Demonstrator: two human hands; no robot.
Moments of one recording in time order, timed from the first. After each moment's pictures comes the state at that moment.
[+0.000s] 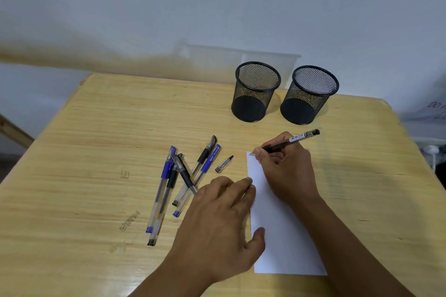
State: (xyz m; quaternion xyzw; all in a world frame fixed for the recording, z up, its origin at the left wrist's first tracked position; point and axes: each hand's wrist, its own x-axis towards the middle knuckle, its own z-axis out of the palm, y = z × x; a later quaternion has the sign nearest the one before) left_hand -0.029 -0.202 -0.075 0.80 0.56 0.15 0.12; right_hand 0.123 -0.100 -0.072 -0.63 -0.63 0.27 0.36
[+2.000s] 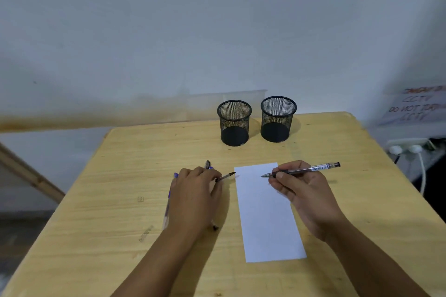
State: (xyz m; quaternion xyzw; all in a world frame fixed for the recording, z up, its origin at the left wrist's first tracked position) left_hand -0.043 -0.168 -0.043 0.69 0.68 0.24 0.03; right_hand 0.179 -0.169 -0.027 -0.47 -0.36 0.59 0.54
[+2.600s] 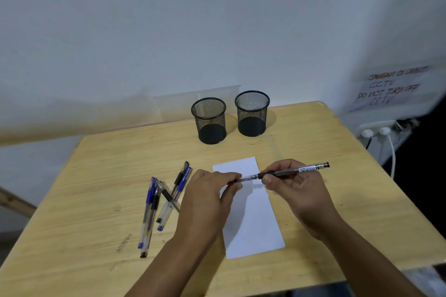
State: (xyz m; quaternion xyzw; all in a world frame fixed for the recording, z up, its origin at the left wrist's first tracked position) left_hand 0.012 -0.184 -0.029 0.75 0.56 0.33 0.12; right_hand 0.205 -0.193 -0.025 -0.48 -0.47 0.49 0.55
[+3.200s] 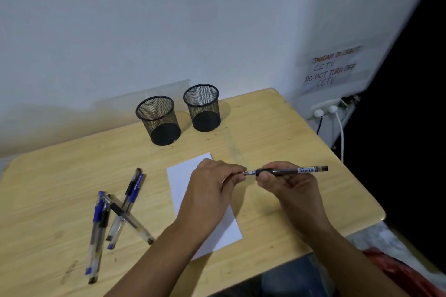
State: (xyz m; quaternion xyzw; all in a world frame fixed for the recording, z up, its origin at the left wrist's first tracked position) left_hand 0.086 -0.171 -0.027 0.81 0.44 0.32 0.20; right_hand 0.254 -0.227 -0.040 -0.56 -0.39 0.41 0.60
